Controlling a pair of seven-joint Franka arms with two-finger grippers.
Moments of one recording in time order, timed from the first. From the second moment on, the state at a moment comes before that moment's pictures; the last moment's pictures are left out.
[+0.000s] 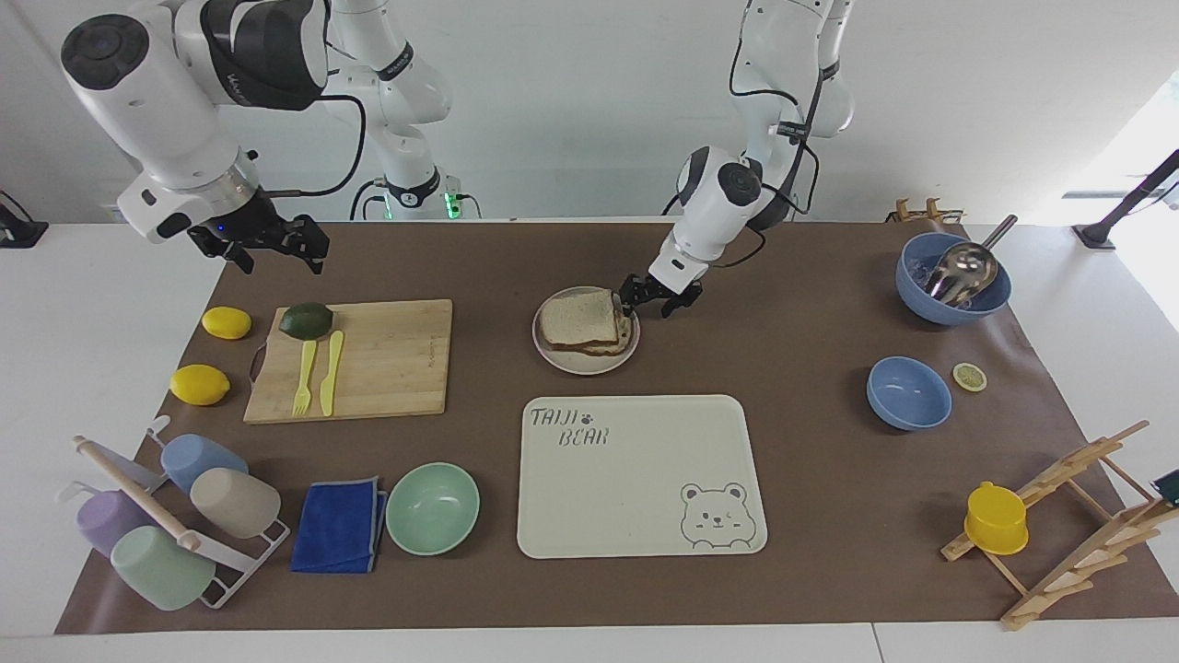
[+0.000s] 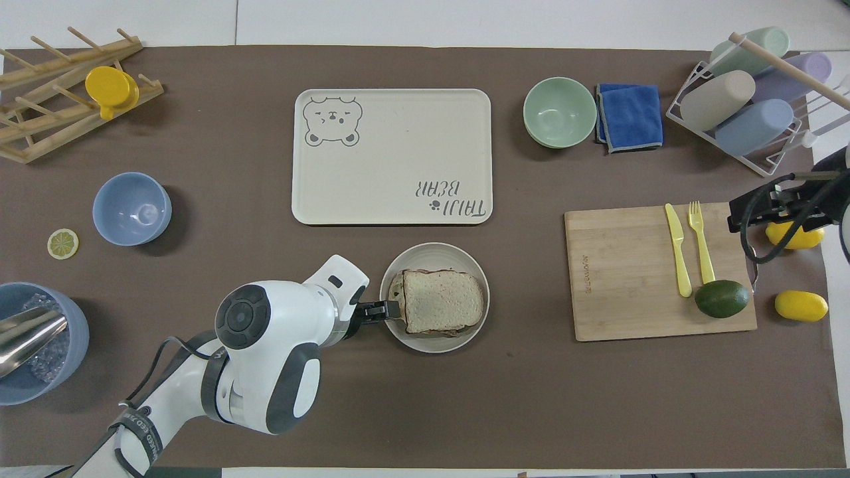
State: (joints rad) left arm -0.65 0.03 -0.02 -2.42 -0.52 2.55 -0.34; right arm -0.02 0.03 -0.05 -1.64 -0.03 1.51 -0.02
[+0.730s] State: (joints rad) left arm -0.68 0.03 -0.02 -2.42 -0.57 2.56 -0.34; right arm -0.02 0.02 -0.08 -1.63 -0.03 1.52 -0.09
